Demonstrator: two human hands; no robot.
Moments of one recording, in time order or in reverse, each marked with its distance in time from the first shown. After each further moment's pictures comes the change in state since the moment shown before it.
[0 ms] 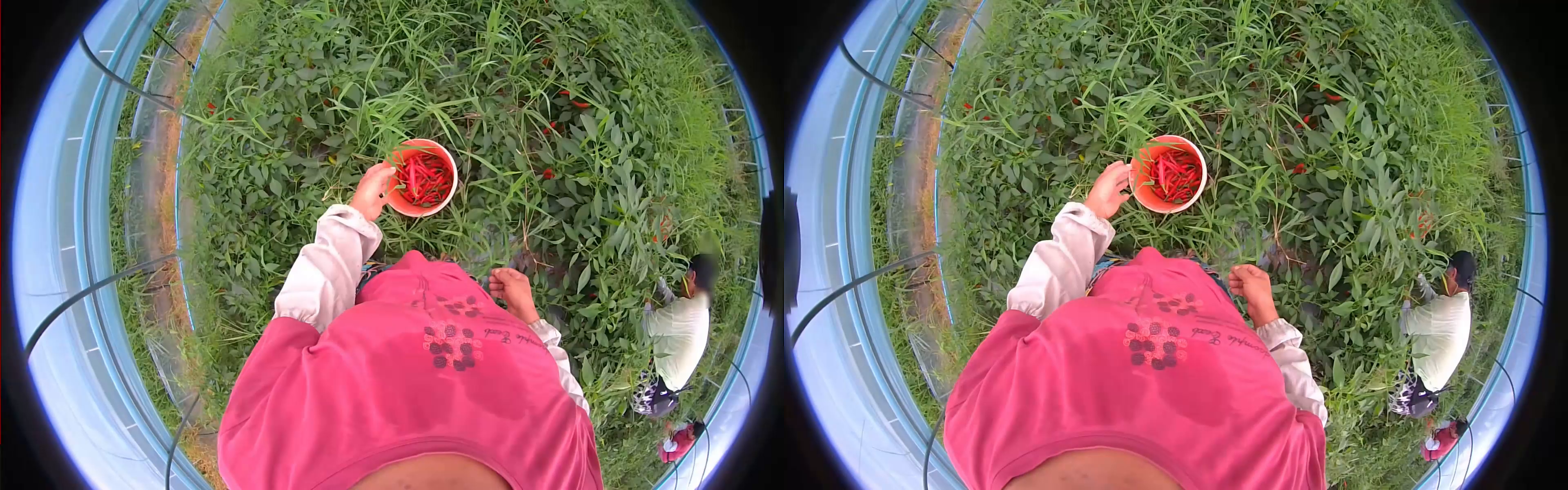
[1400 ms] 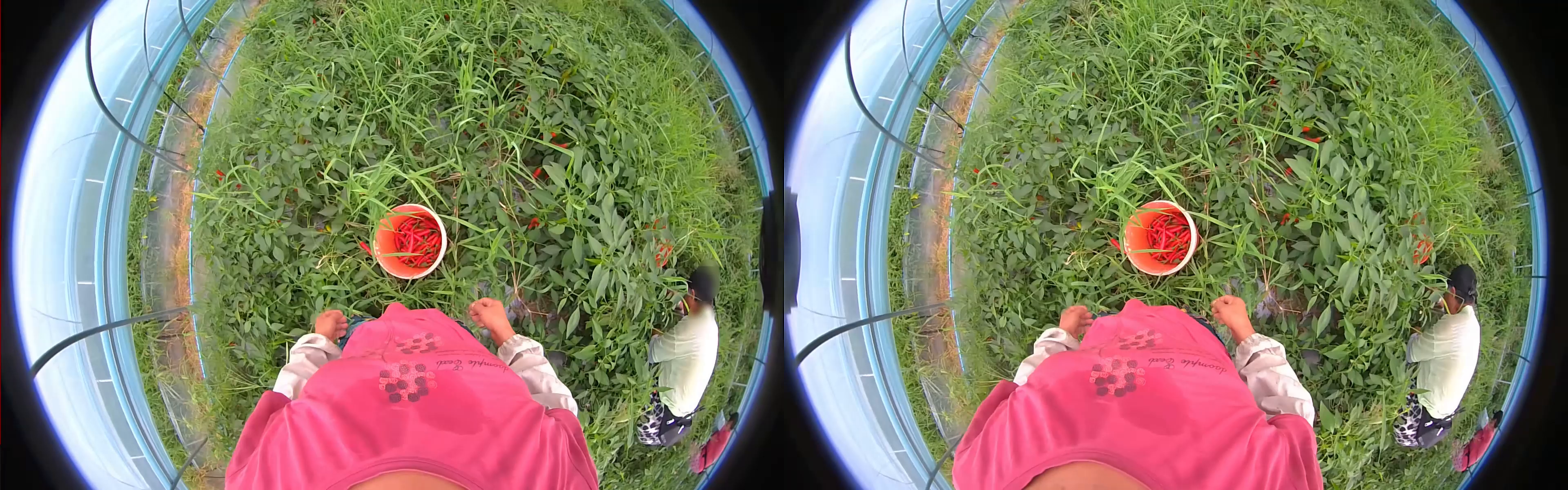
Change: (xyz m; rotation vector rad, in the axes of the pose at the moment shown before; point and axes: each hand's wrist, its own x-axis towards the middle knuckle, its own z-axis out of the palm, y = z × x) left_hand -0.088 -0.115 -0.143 0.200 0.420 -0.221; right_hand 0.084 -0.015 -0.008 -0.215 -0.082 -0.059
